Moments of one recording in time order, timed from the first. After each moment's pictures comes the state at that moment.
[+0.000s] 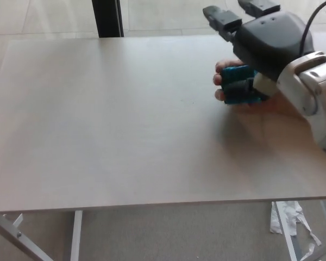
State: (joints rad) left_arm -0.02 0.72 0.42 1.27 -0.14 -0.17 -0.26; right_arm -0.77 -0.58 0.53 0.17 -0.85 0.12 0.18
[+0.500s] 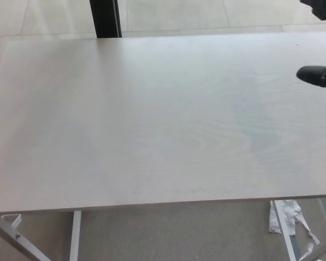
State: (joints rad) left_arm -0.02 0.72 0.42 1.27 -0.14 -0.17 -0.26; right_arm -0.43 -0.68 0.08 -0.15 -0.76 0.11 0.23
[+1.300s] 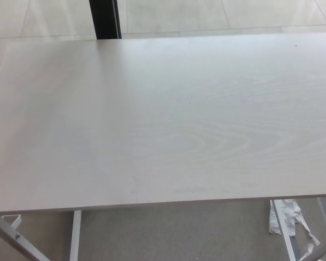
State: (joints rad) left_arm 0.00 0.72 0.42 1.27 -0.14 -0.17 -0.26; right_arm -0.04 -0.68 -0.58 0.04 -0.56 0.01 0.19
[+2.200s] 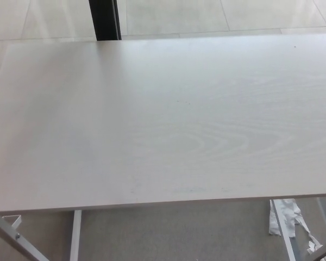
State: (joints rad) left_arm 0.03 0.72 0.43 1.27 -0.14 -0.17 -0.26; right_arm -0.02 -0.60 -1.14 0.93 -0.24 0.04 0.00
